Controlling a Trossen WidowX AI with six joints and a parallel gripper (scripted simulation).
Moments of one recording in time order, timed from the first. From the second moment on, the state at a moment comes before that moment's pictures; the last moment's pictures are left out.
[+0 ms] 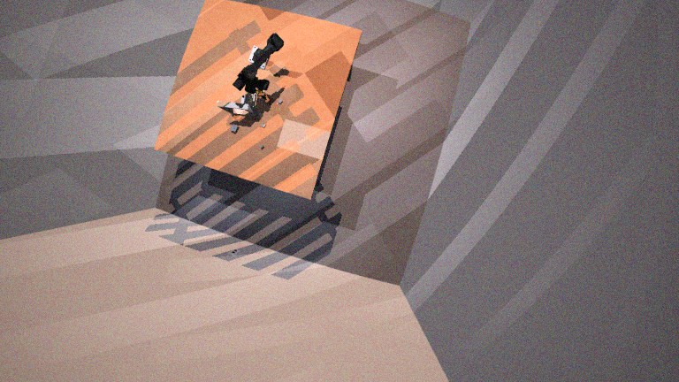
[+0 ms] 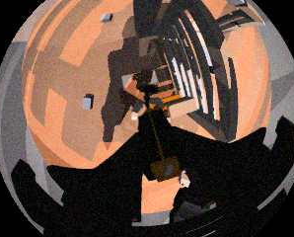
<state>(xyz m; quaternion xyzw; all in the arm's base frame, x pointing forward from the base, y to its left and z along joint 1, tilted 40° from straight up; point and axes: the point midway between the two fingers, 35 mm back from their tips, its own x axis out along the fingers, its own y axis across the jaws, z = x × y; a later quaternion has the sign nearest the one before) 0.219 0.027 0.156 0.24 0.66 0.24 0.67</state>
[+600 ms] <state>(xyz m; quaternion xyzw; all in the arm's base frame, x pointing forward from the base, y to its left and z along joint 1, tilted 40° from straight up) 0.219 0.028 0.157 0.25 0.66 0.23 0.67</state>
